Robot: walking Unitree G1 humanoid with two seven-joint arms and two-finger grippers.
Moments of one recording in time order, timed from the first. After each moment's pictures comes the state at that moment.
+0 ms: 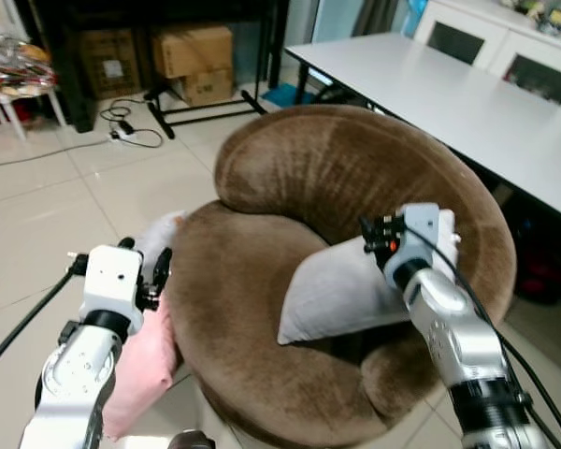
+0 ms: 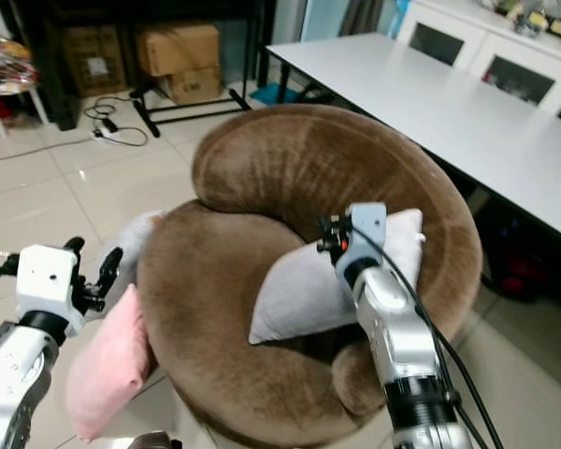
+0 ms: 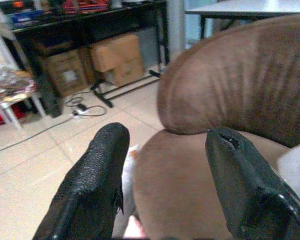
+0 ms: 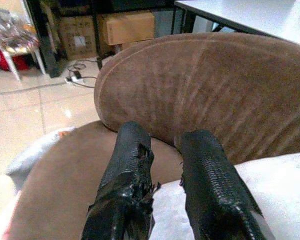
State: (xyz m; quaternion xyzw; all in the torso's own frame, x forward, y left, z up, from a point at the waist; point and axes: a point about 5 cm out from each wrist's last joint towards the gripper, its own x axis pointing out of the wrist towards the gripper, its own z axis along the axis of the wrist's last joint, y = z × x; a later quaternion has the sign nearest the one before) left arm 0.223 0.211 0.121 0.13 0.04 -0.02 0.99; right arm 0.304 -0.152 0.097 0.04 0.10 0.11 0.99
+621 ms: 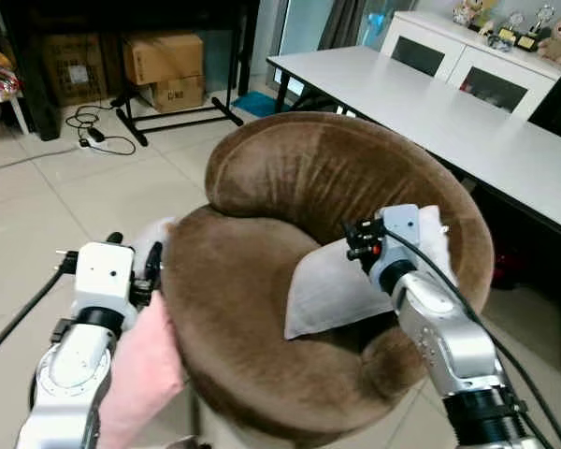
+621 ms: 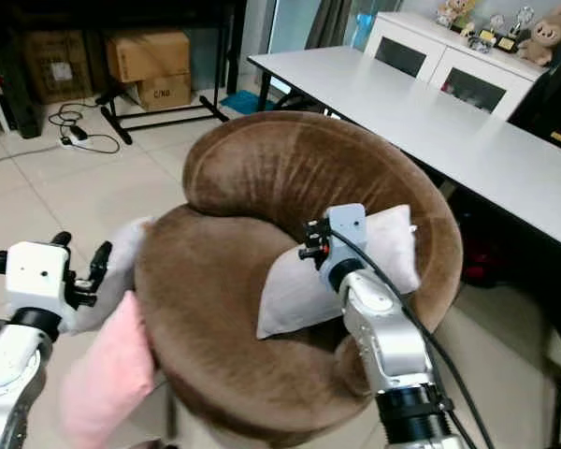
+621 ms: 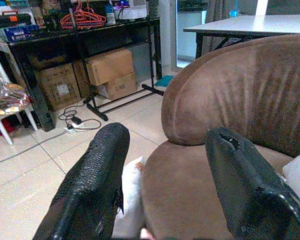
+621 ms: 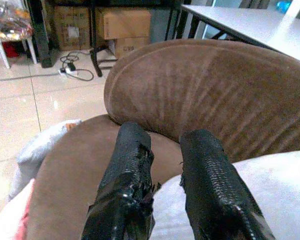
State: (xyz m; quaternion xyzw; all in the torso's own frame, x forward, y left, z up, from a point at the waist) left arm 0.226 0.213 0.127 0.14 0.03 0.00 0.99; right arm 0.296 -0.132 0.111 0.02 0.11 0.14 0.98
